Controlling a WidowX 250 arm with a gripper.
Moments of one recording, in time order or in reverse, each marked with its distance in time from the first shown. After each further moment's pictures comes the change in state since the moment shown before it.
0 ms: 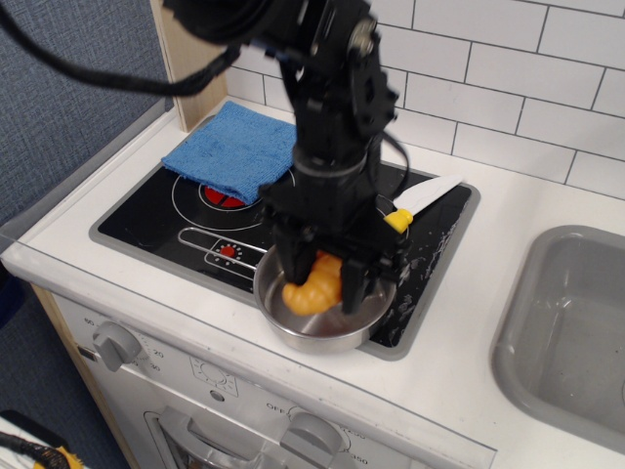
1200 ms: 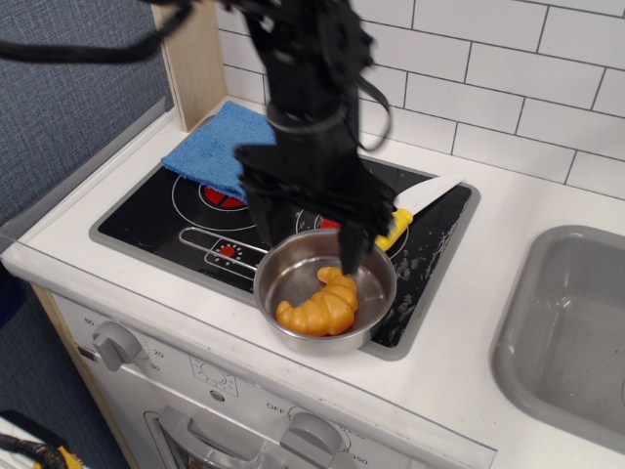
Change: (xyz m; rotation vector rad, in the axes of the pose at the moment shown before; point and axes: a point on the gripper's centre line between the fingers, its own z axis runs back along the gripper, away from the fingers) arm 0.005 0.018 0.039 -0.007 -0.107 0.066
